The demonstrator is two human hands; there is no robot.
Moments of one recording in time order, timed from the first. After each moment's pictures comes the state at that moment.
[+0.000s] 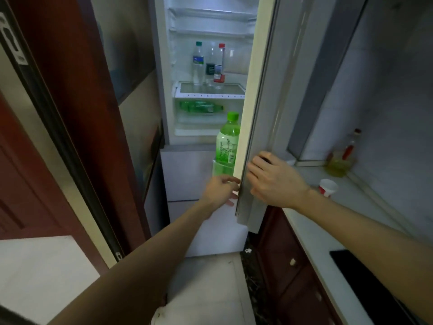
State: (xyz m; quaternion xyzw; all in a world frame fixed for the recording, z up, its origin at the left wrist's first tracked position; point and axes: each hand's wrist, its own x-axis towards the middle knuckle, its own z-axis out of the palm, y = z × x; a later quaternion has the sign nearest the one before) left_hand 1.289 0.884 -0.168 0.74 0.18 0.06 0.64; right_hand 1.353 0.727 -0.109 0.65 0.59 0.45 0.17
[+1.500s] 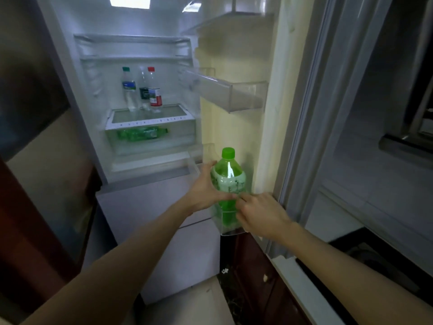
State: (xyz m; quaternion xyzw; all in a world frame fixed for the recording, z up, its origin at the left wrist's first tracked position) left_hand 1.416 0.828 -0.127 0.84 -0.06 0.05 0.54; right_hand 1.405 0.643 -0.133 0.89 0.41 0.21 0.06
